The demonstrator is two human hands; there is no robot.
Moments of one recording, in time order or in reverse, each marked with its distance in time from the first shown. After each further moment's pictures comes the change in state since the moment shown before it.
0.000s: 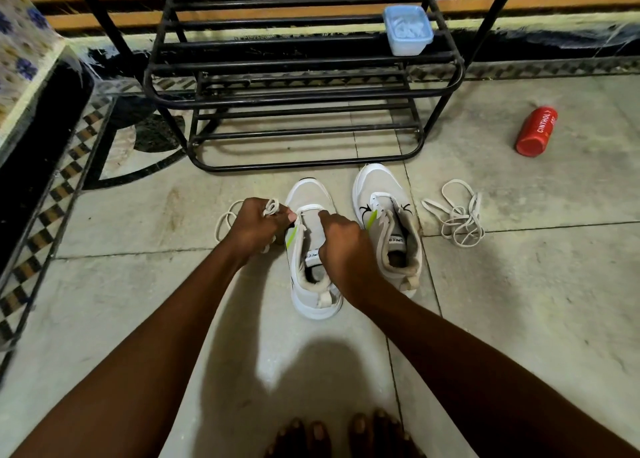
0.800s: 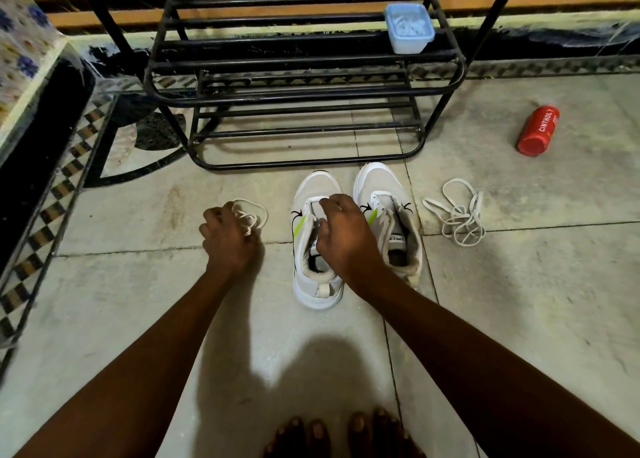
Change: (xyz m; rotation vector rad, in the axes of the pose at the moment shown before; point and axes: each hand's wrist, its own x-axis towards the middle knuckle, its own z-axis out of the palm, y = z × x) left_hand -0.012 -0.051 -0.017 0.601 0.349 -0.040; right_hand 0.012 0.007 0.003 0.252 0.185 -0.060
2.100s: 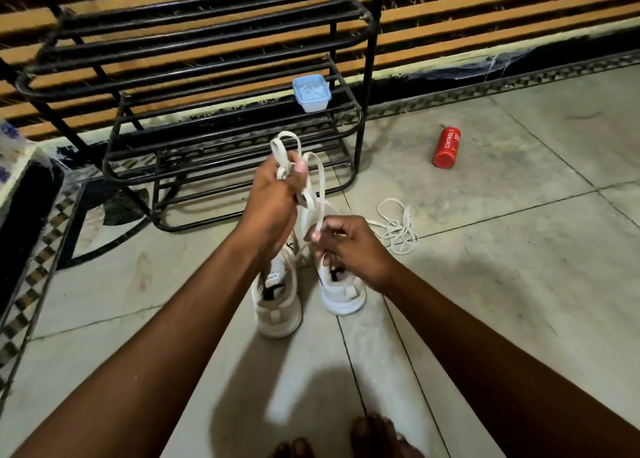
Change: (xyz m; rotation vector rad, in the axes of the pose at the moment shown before) left_hand -0.088 0.248 -0.099 -1.217 -0.458 0.243; right_hand -0.032 0.042 -0.126 1.010 -0.152 0.213
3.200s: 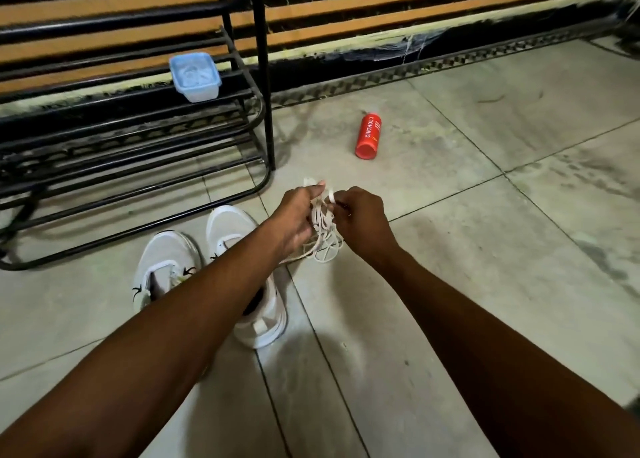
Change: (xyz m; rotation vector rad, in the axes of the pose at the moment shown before) left_hand 0.114 -0.149 0.145 -0.151 -0.141 -0.664; right_hand 0.028 0.040 -0.170 -0.878 0.481 -0.127
